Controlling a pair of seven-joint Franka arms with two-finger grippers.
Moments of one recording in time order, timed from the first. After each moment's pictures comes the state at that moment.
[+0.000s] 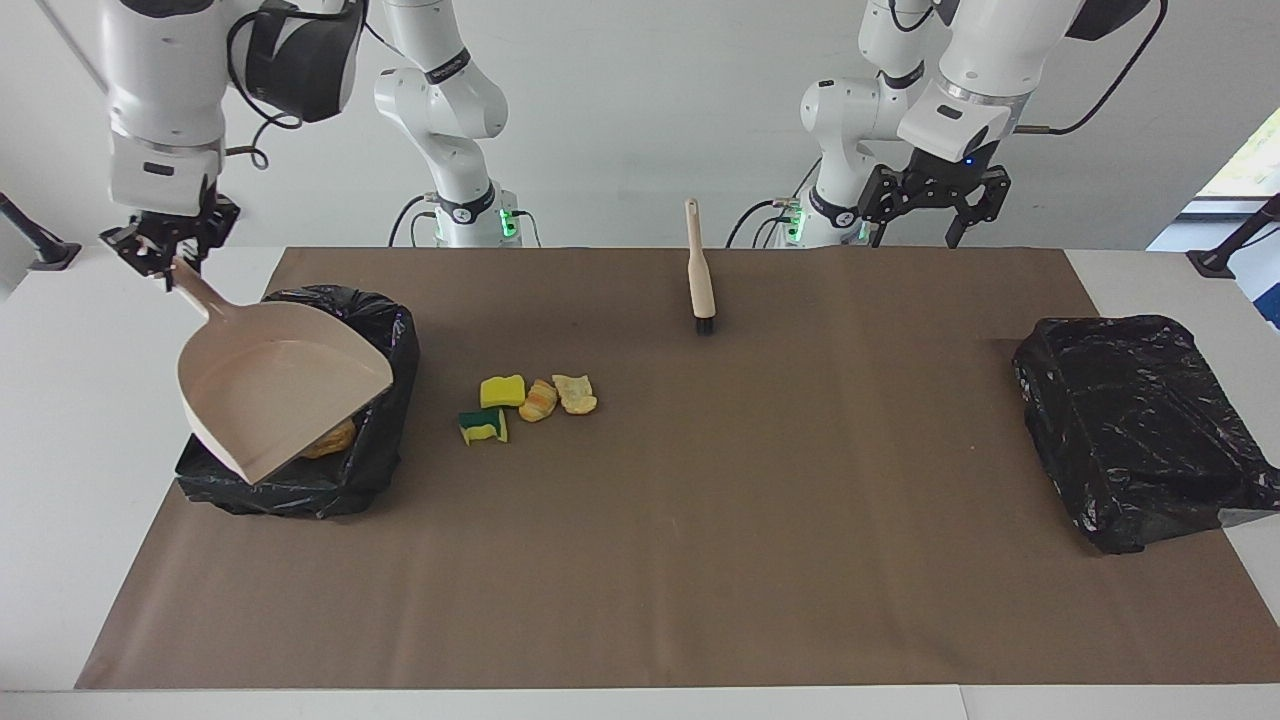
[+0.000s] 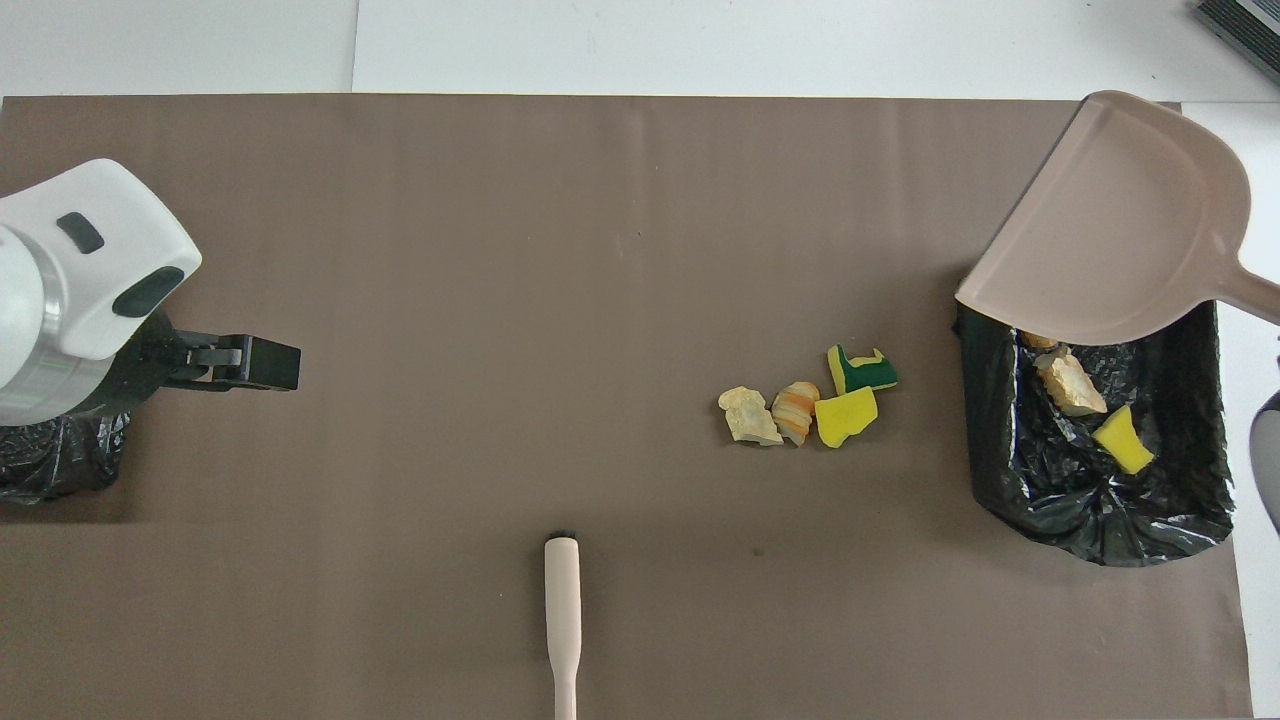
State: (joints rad) left arm -0.12 -0.08 -0.16 -1.58 0.01 1.51 -0.19; right arm -0.17 -0.07 0.16 -1.73 -0.38 1.74 -0.80
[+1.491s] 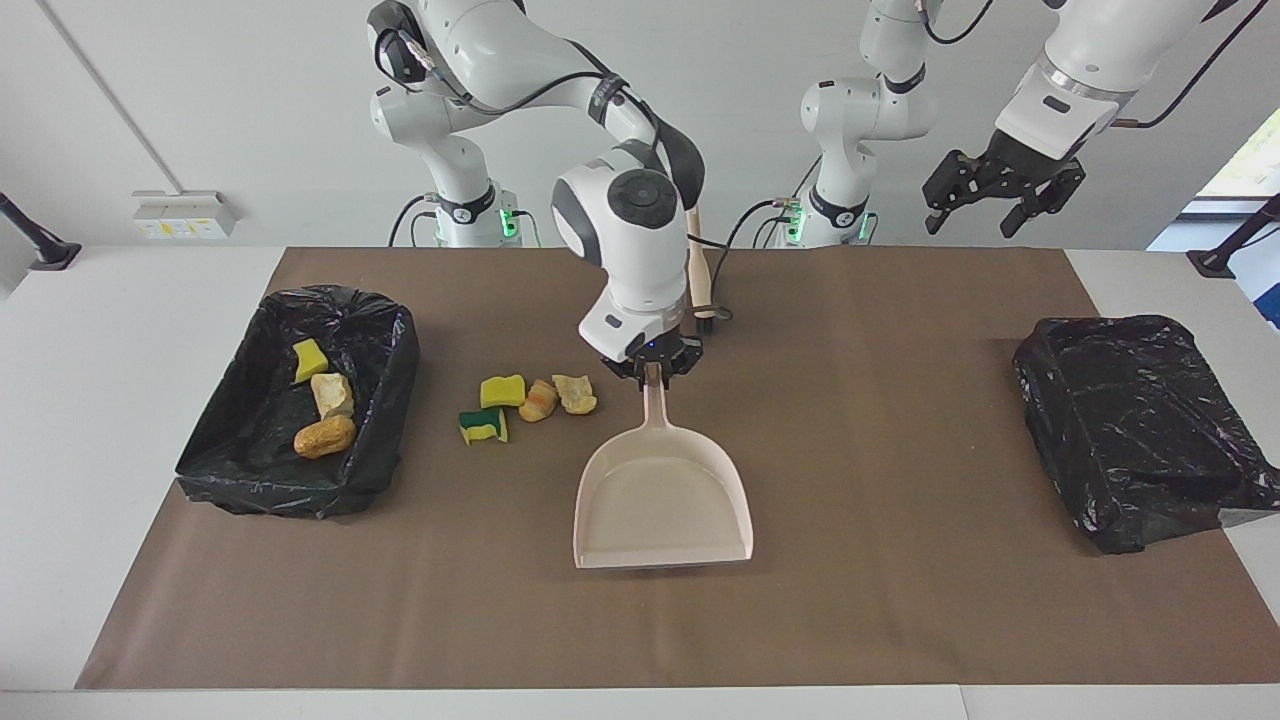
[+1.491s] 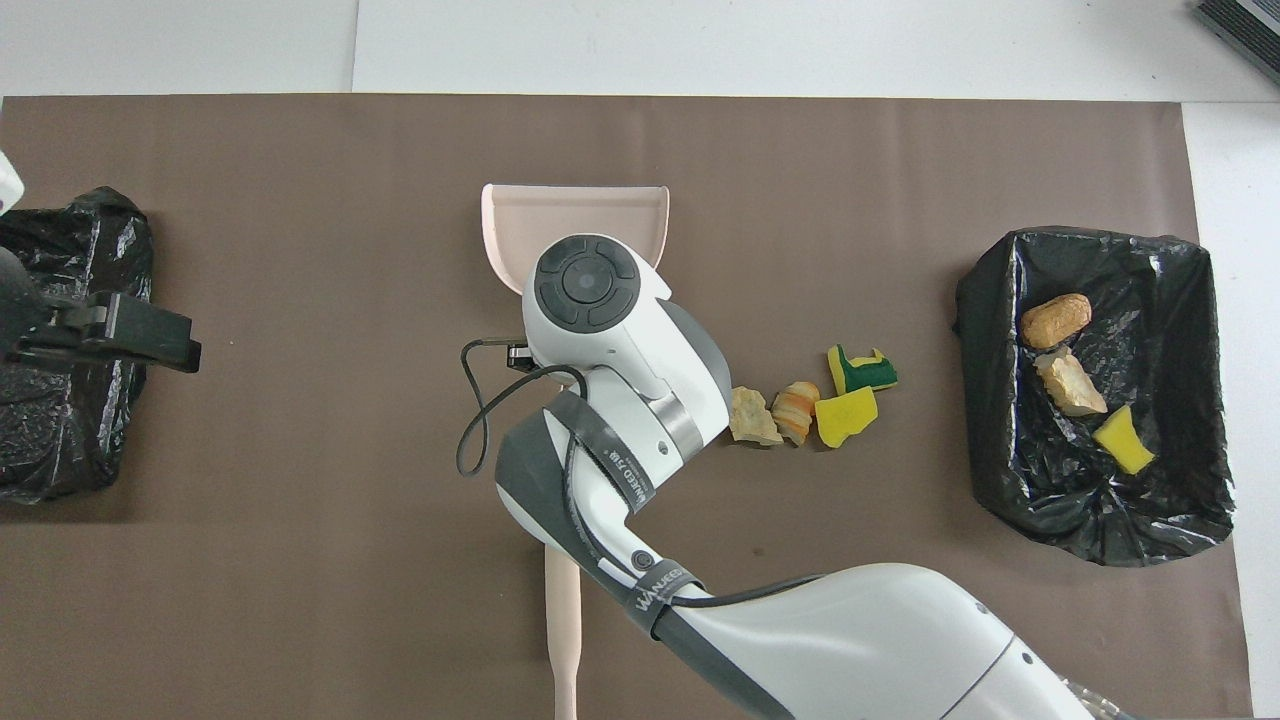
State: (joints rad) left arm -0.11 0.01 -0.04 -1.41 -0.07 1.38 -0.10; right arm 0.55 0.63 0.17 -1.35 -0.01 2.03 0.71
